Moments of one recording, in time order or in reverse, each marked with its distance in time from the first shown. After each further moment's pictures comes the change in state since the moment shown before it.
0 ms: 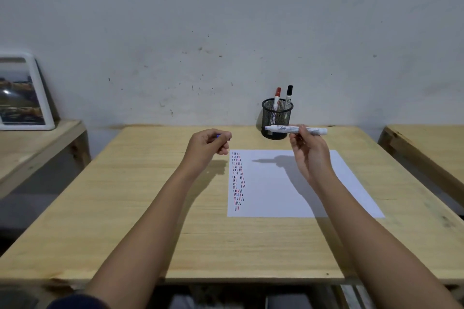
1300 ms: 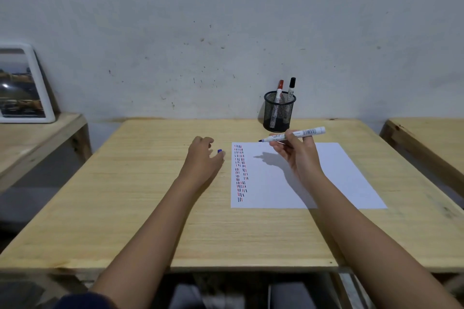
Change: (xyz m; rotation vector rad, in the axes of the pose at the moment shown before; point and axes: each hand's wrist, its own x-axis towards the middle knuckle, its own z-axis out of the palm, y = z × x) left_hand -0.016 -0.035 -0.006 0.633 0.065 -0.089; right_hand -0.016 0.025 0.000 -0.300 -0.024 0.065
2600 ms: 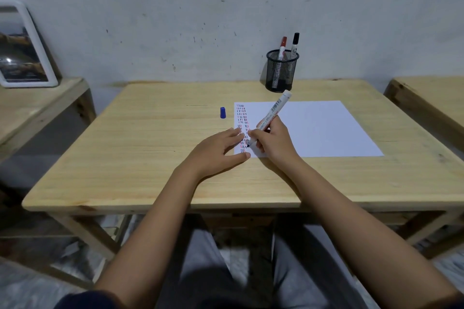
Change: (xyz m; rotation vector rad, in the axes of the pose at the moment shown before) left_hand -0.079 -0.007 0.005 0.222 -0.371 0.275; right_hand -0.077 0.039 0.032 -0.706 -0.100 -0.041
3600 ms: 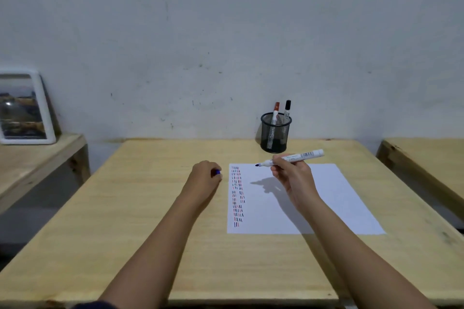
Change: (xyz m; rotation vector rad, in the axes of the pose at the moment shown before) left_hand 0.088 -0.023 -0.030 -0.144 0.308 -0.245; right_hand 0.062 -0.022 -0.053 0.619 0.122 0.112
